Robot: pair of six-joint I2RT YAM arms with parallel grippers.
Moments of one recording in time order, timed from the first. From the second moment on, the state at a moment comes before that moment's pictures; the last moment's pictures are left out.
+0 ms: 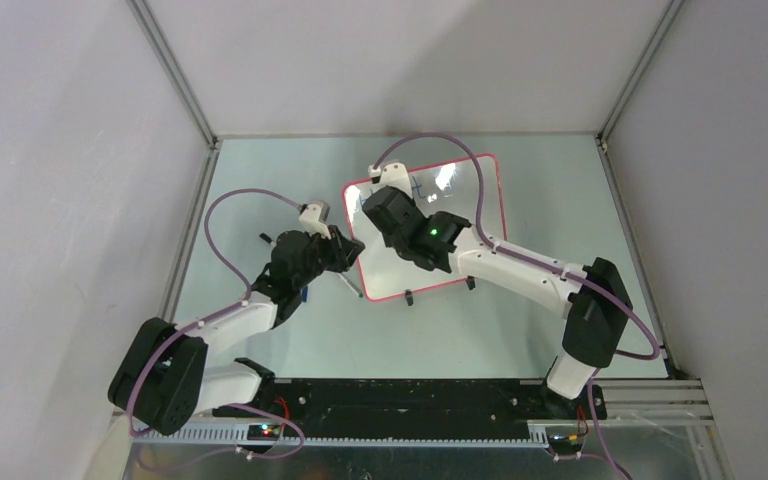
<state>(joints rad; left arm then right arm) -0.46 1.21 0.43 0.50 0.17 -0.44 0.99 1.70 1.50 -0.52 0.60 0.37</state>
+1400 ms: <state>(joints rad) -0.46 1.21 0.43 0.49 0.16 -0.44 1.00 1.70 1.49 -0.56 0.61 0.39</state>
